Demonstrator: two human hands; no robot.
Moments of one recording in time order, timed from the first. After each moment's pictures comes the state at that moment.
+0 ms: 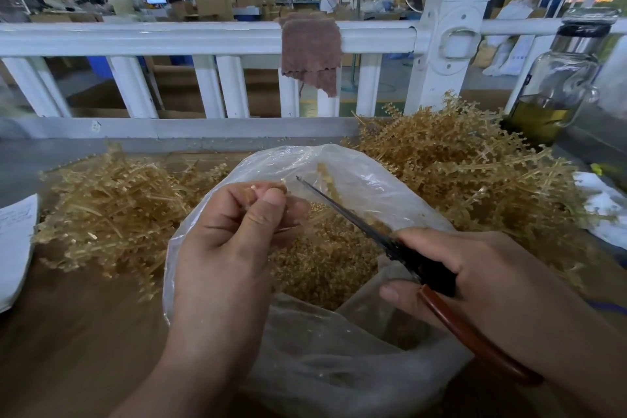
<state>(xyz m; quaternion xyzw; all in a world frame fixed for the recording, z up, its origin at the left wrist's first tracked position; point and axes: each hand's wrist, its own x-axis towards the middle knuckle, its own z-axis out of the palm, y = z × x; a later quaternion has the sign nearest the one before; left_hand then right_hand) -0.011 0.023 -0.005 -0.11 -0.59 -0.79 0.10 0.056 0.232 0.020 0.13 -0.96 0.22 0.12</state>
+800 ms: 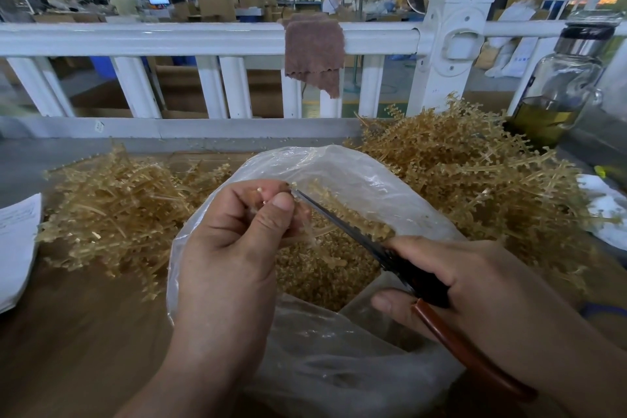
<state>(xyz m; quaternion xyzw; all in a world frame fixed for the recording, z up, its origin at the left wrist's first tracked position) -0.012 0.023 -0.007 -0.15 -0.56 -0.81 0.10 0.058 0.224 0.015 0.13 -0.96 0.22 0.12</state>
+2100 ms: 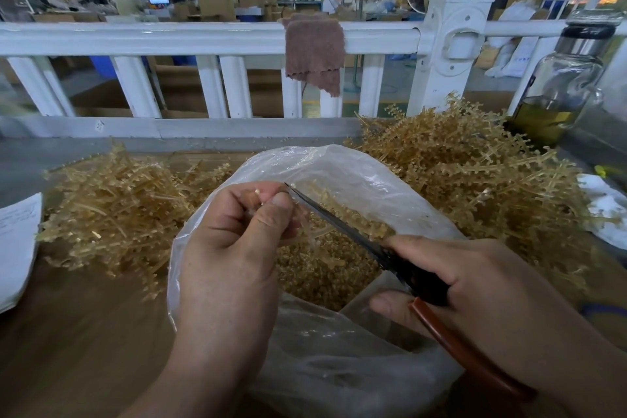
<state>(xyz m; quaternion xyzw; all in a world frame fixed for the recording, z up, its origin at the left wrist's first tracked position) -0.012 0.024 -0.008 -0.12 -0.59 -0.78 0.13 0.061 0.221 0.021 0.11 -0.96 0.24 0.13</state>
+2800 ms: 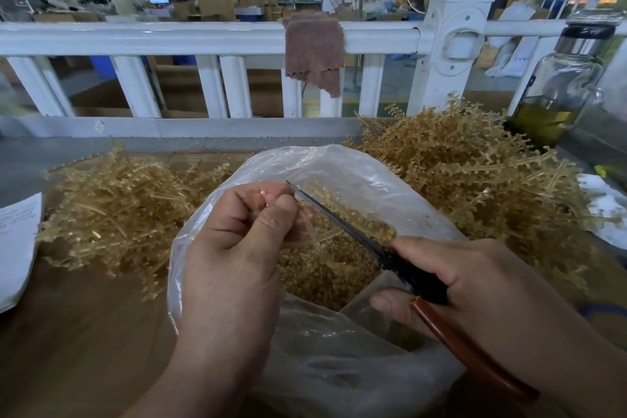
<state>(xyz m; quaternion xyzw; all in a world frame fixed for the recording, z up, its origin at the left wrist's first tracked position) -0.011 0.025 -0.008 -0.13 -0.58 -0.80 0.11 0.056 0.221 0.015 0.14 -0.95 0.25 0.13</state>
